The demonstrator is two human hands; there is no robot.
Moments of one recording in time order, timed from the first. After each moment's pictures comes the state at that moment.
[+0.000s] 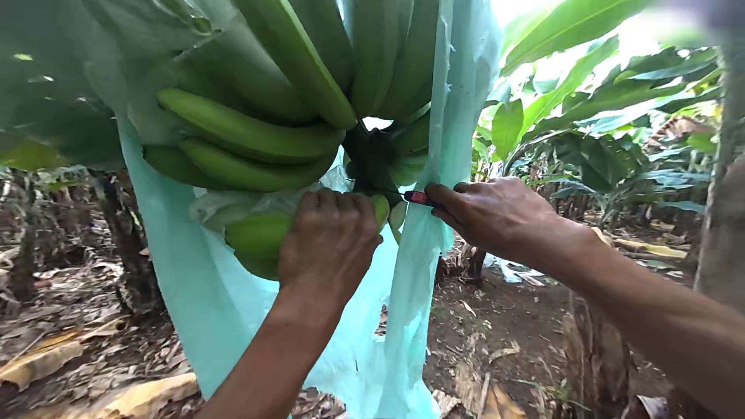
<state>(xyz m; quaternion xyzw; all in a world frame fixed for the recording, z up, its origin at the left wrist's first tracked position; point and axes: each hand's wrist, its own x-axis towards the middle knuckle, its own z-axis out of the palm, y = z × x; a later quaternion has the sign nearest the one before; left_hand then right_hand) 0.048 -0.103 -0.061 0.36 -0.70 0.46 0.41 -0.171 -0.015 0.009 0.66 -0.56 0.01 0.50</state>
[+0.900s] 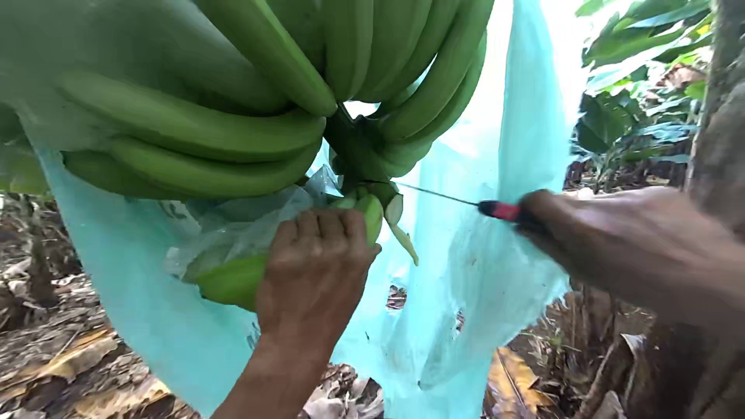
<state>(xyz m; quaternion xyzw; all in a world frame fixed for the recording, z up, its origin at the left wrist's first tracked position) 0.089 -0.052 -0.093 0.32 -0.69 0.47 0.45 -0.177 0.117 -0.033 0.62 -0.60 0.05 0.50</state>
